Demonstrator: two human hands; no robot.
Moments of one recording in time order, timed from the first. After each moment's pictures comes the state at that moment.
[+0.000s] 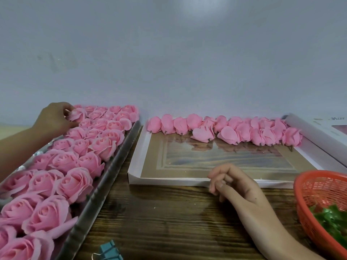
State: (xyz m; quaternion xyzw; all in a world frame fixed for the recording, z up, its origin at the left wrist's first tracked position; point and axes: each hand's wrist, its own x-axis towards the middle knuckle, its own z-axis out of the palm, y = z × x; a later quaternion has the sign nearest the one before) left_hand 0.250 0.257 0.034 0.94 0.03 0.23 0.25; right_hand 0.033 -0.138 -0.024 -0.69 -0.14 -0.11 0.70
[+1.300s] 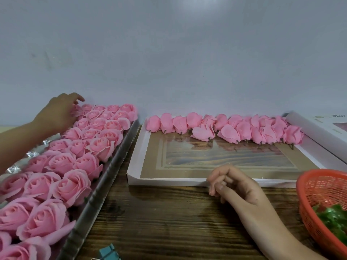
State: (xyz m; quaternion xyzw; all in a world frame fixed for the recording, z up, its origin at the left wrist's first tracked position) left_hand 0.264 0.252 0.048 0.97 -0.09 0.22 0.10; right_hand 0.032 -0.138 -0.023 -0.71 -0.15 -0.10 0.68
